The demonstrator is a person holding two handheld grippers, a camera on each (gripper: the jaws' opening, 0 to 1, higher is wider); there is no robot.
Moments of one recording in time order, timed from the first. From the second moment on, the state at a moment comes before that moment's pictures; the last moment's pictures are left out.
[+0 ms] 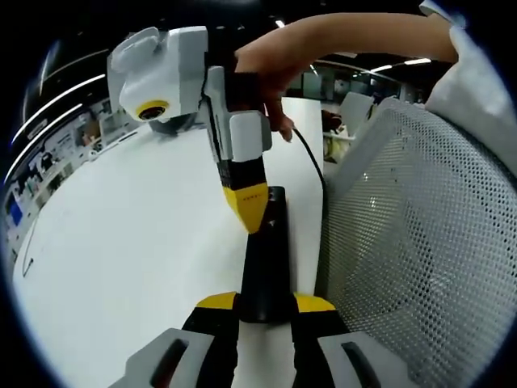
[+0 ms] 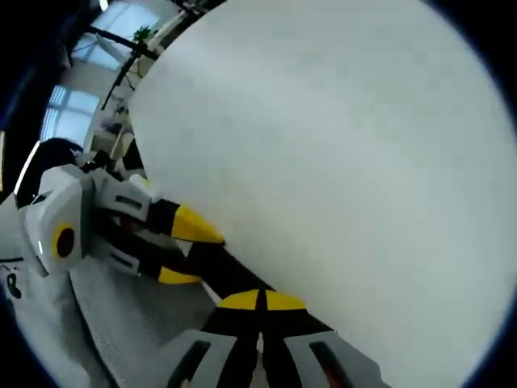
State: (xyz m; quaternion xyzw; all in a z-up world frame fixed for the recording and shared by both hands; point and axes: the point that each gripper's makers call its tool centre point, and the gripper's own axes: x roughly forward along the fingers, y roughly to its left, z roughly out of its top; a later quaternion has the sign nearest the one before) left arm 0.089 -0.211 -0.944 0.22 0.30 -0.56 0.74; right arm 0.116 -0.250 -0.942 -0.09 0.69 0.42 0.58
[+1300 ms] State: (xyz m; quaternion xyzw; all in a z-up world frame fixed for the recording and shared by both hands) left arm 0.090 -0.212 -0.944 0.23 0.29 -0.55 0.75; right arm 0.099 -0.253 -0.937 -0.09 0.67 0.40 0.62
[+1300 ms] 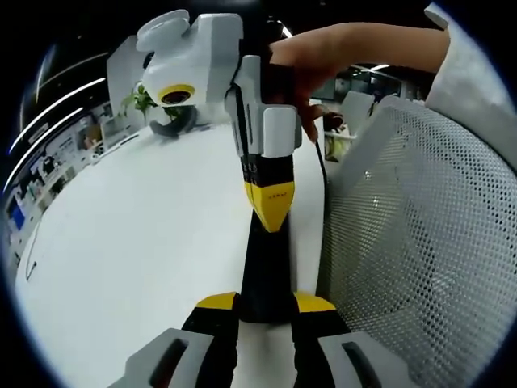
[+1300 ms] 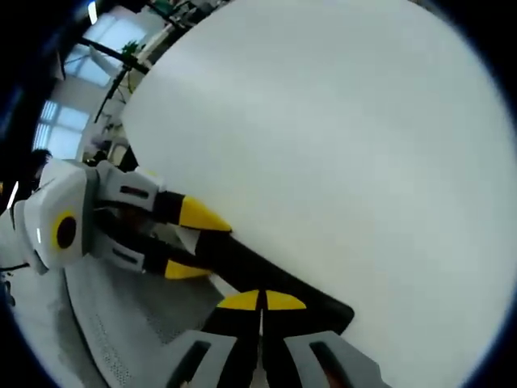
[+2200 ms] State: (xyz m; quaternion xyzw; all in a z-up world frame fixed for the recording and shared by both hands) left arm 0.092 -0.213 -0.944 0.21 0.30 -0.55 0.76; right arm 0.100 -0.253 -0.941 -0.15 0.66 0.33 0.66
